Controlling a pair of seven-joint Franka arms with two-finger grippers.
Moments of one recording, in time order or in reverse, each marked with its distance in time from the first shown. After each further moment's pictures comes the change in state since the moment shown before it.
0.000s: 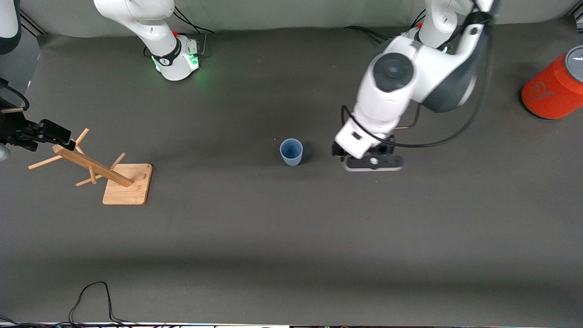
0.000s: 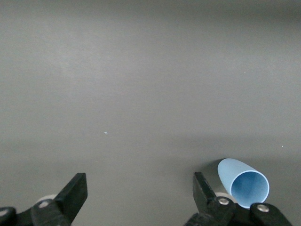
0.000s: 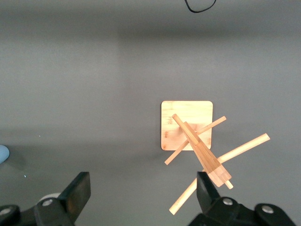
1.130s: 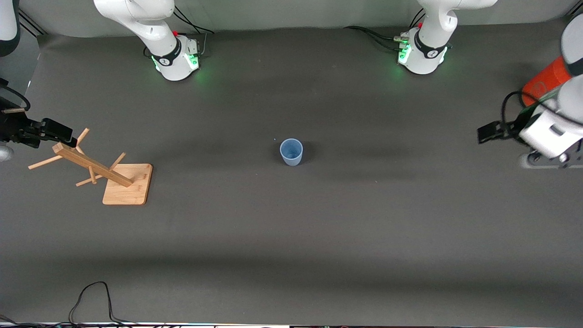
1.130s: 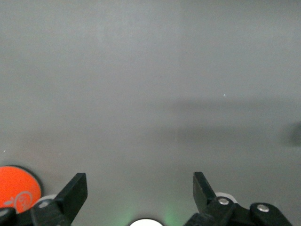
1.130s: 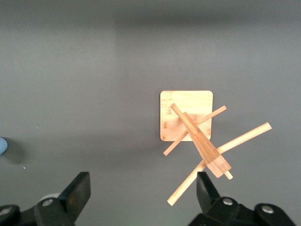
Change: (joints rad) left arm 0.488 -0.237 -0.010 -0.059 0.029 -0.344 0.480; right arm -0.002 0.006 -0.005 -0.002 0.000 -0.041 0.000
